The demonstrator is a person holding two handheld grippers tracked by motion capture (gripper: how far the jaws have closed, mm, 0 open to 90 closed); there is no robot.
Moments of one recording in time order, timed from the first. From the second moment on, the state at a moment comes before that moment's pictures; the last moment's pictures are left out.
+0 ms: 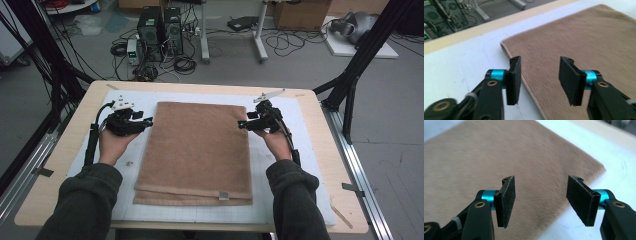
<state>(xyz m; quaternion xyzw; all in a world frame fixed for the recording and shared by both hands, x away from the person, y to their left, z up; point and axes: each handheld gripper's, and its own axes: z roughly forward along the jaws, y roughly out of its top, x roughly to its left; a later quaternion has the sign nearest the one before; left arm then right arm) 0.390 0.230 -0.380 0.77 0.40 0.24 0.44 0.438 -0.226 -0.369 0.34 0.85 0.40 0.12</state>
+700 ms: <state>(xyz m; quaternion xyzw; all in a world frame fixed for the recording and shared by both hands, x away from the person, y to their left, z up) 0.261 0.232 -0.426 0.82 0.29 0.17 0.45 0.293 -0.233 -0.416 0.23 0.88 0.41 0.08</state>
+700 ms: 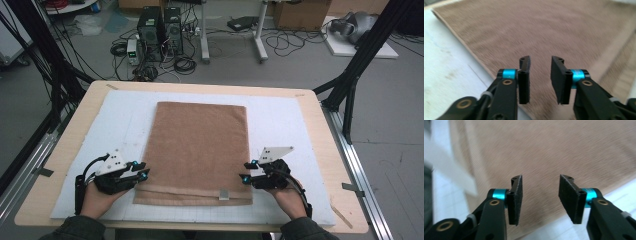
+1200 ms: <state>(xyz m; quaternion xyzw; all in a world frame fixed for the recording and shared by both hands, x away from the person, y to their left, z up) 0.261 0.228 -0.448 0.84 0.30 0.14 0.43 0.287 -0.226 -0.443 0.22 0.89 0.40 0.06</state>
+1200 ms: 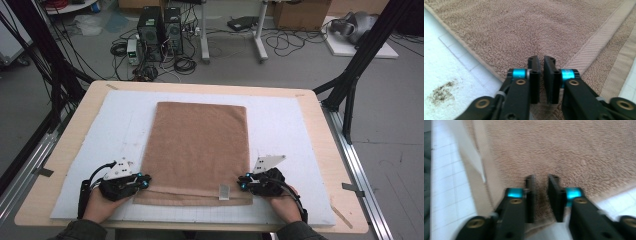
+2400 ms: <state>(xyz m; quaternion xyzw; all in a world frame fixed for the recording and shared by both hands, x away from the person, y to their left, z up) 0.281 0.230 -0.368 0.79 0.33 0.16 0.49 0.314 -0.243 -0.354 0.22 0.85 0.46 0.09</state>
